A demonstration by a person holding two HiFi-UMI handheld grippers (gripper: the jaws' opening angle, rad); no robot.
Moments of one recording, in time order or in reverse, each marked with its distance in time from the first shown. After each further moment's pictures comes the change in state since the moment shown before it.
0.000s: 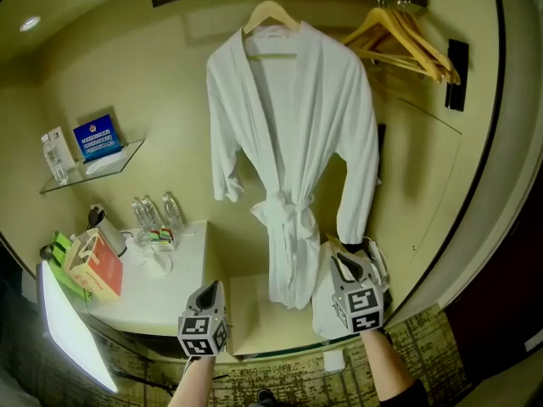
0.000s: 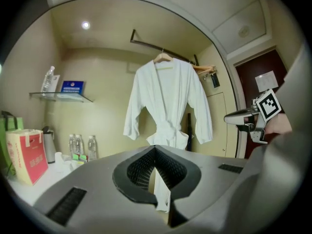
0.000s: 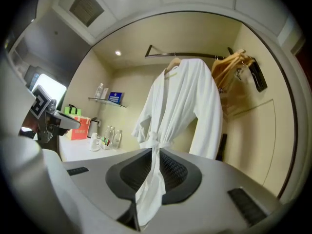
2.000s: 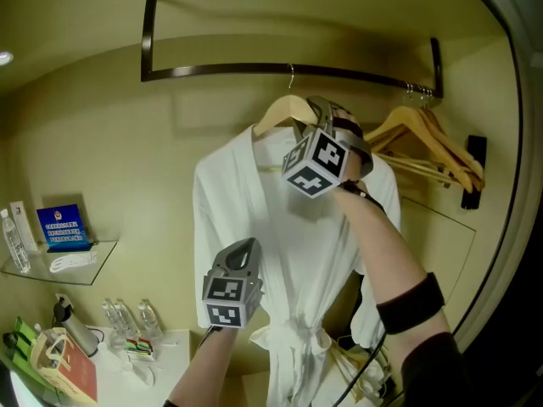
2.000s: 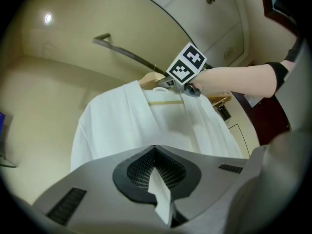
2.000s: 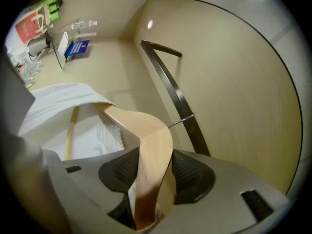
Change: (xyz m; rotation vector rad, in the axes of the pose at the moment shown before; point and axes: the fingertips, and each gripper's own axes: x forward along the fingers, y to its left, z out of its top) left arm 0.279 -0.007 0.349 0.180 -0.445 -0.285; right arm 0.275 -0.162 0.544 -0.968 -0.263 -0.600
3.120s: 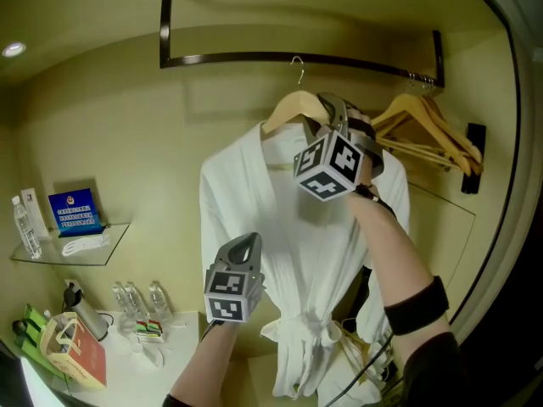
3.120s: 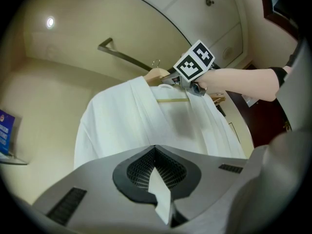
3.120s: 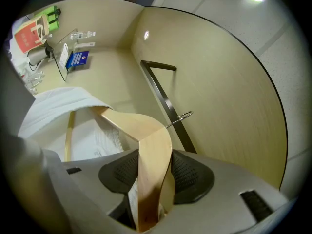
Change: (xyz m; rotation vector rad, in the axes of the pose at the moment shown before) left arm -0.052 -0.005 -0.008 -0.006 0.034 0.003; right arm -0.061 0.005 0.020 0.046 -0.037 -0.004
